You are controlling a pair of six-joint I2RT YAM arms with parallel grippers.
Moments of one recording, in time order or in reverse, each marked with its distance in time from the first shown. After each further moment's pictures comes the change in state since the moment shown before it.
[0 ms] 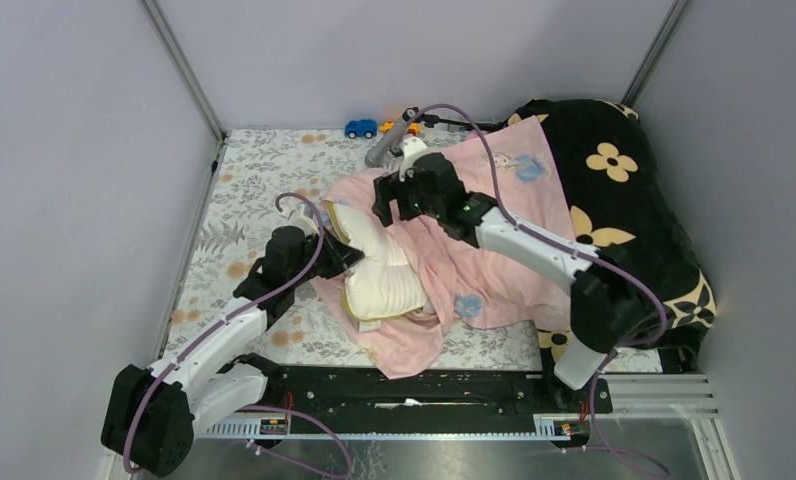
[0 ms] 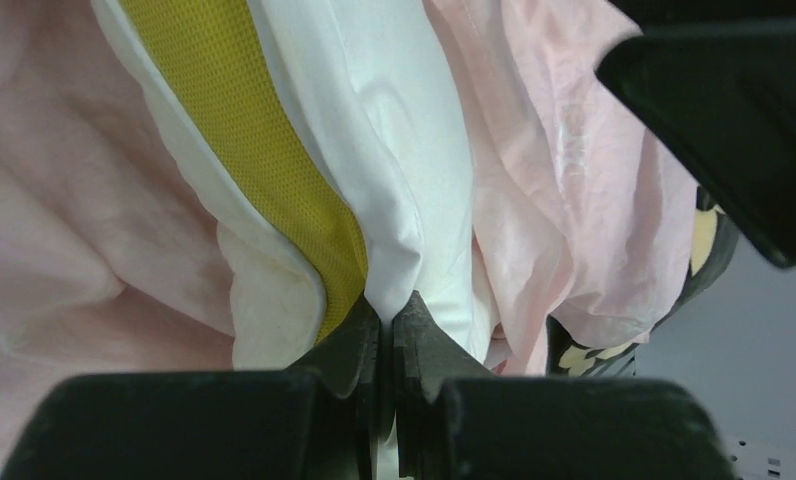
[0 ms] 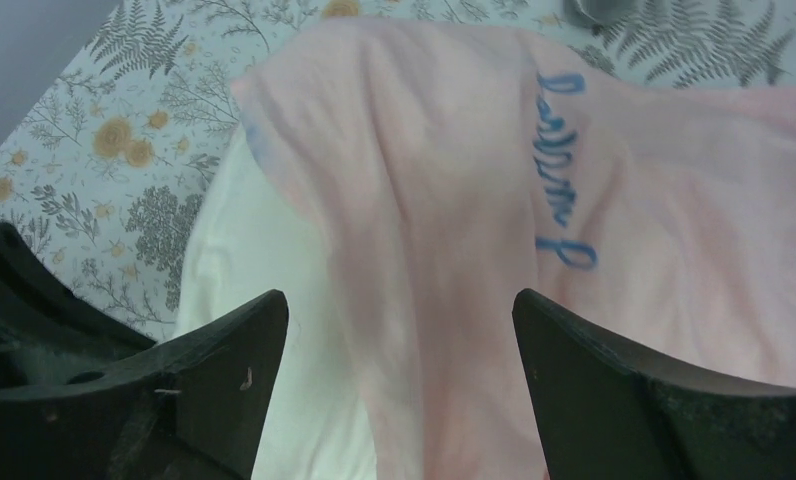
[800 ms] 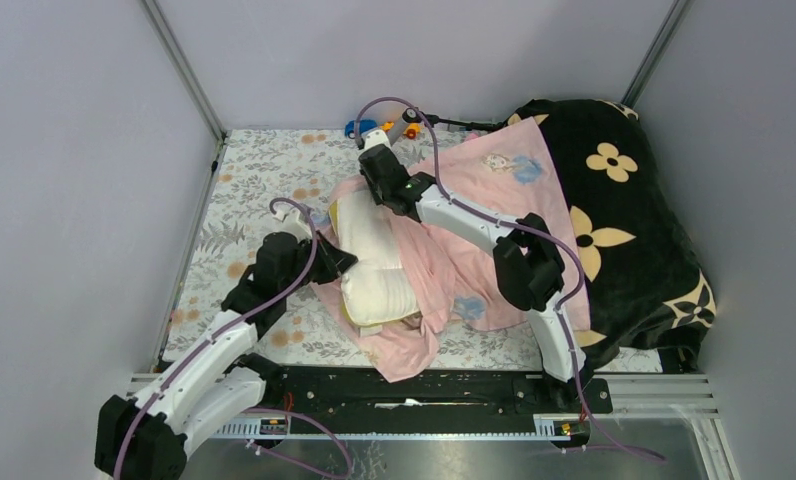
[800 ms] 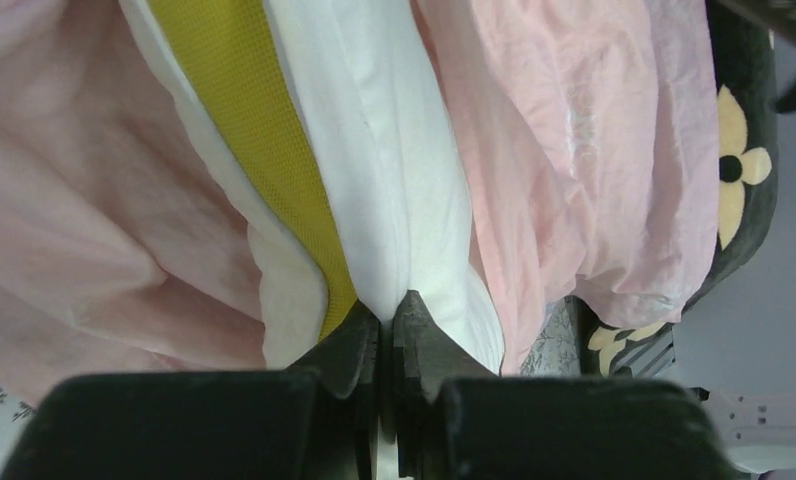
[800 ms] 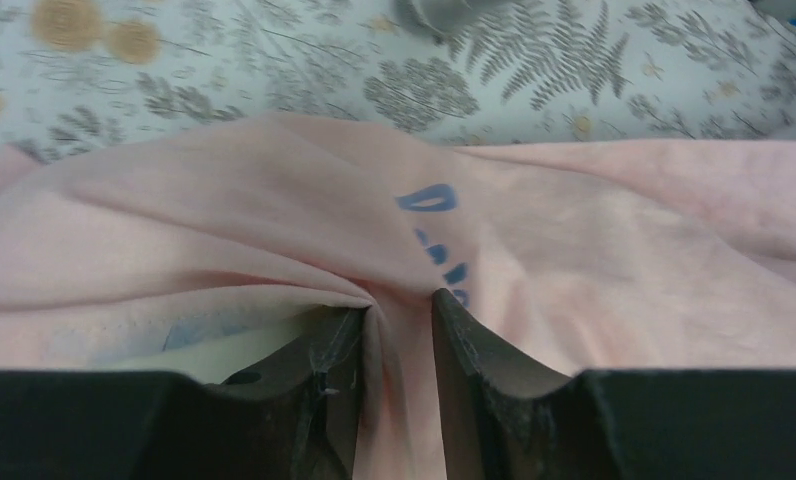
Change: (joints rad) left arm -0.011 -0.115 -0.025 -0.086 -0.031 0.078; right arm 0.054 0.542 0.594 -0.240 0.364 -0.106
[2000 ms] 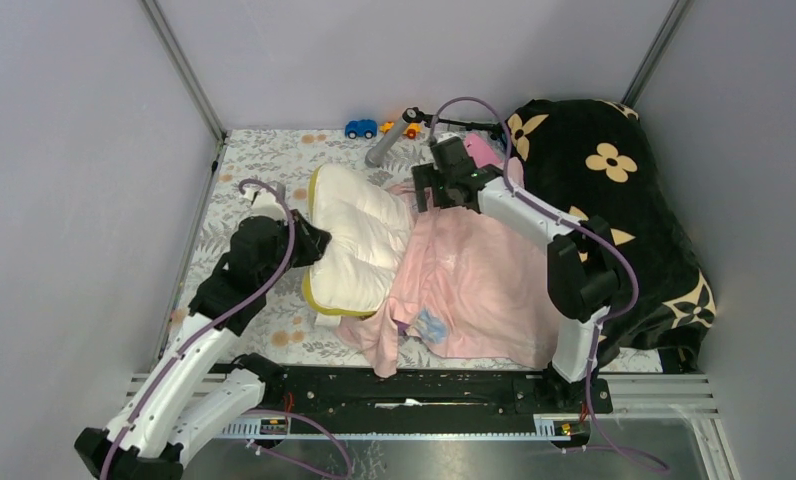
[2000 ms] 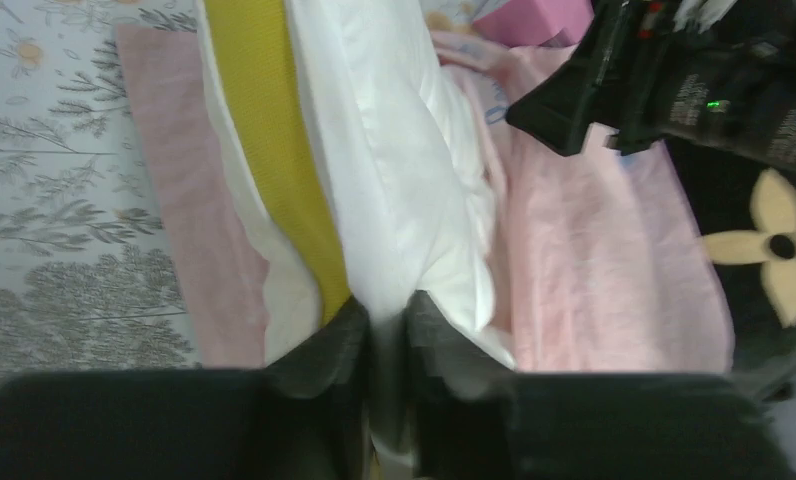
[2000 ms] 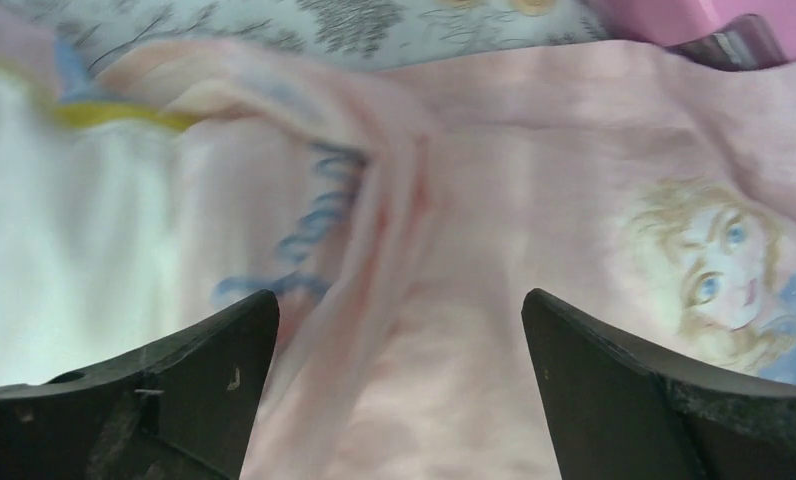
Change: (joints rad) left arm -0.020 -0.135 0.323 -0.392 -0.269 0.167; right arm -0.280 -0.261 -0.350 -0.113 -0.243 0.136
